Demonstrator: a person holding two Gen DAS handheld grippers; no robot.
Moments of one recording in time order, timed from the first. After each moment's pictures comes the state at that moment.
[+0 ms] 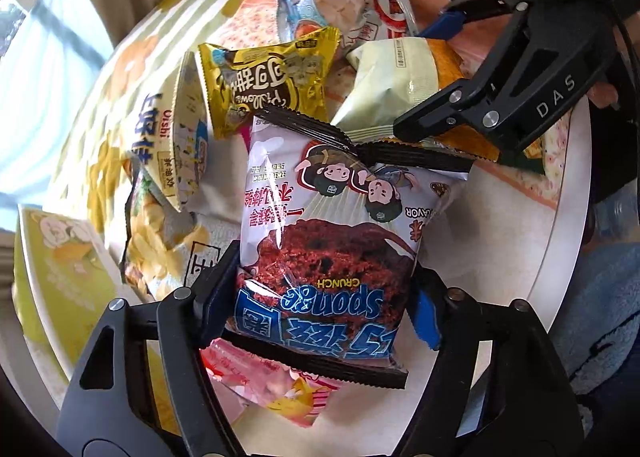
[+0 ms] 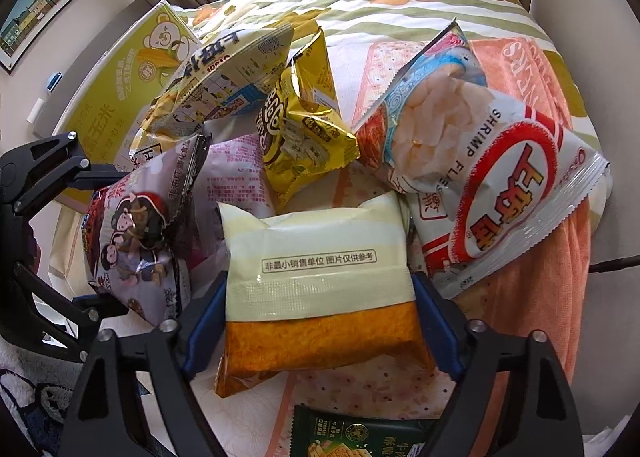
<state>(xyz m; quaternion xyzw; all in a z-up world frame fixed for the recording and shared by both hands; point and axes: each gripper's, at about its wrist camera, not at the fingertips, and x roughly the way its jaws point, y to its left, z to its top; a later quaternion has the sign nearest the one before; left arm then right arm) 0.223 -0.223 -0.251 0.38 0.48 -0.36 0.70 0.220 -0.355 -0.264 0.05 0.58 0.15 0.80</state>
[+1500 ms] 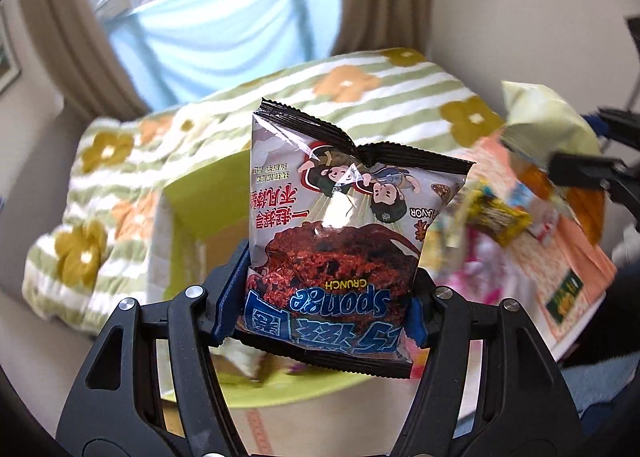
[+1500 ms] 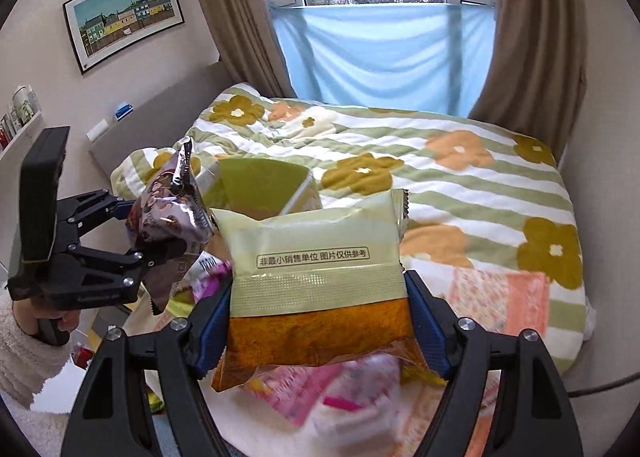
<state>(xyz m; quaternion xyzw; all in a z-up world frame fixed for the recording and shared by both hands) 0.282 -0.010 -0.066 0.12 0.42 -0.11 0.89 0.246 -0.229 -0.056 0.00 0.40 0.22 0.89</state>
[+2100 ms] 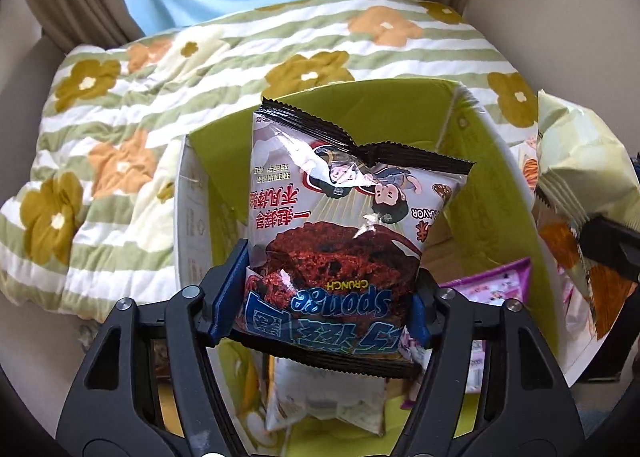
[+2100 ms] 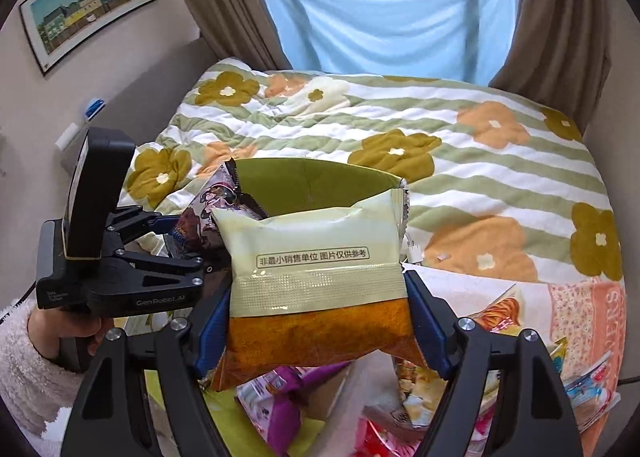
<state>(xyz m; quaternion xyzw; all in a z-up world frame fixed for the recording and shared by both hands) 0.419 0.112 -0.164 0.08 0.53 -0.12 0.84 0.353 -0.069 -0.111 0.03 0.46 0.18 0.87</state>
